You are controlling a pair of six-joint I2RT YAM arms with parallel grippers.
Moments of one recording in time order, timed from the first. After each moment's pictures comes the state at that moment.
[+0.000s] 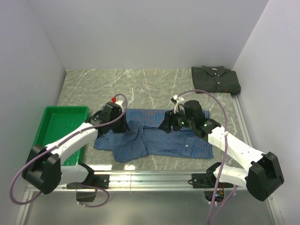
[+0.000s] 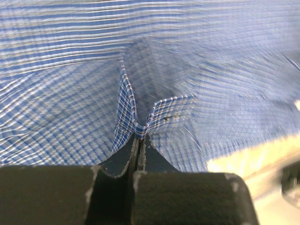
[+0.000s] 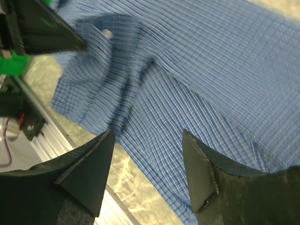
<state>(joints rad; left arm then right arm) -0.52 1.26 0.76 -0.38 0.09 -0.55 0.55 1.12 0.70 -0.19 -0.35 0.33</state>
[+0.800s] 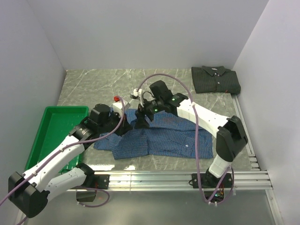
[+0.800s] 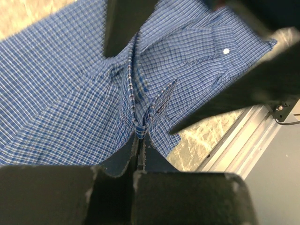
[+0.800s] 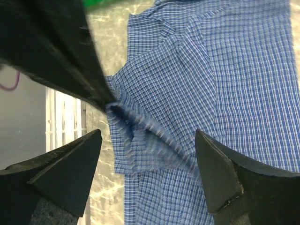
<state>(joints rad) -0.58 0.94 0.76 -0.38 0.33 -0.18 0.73 1.66 1.35 -0.42 -0.73 -0.24</state>
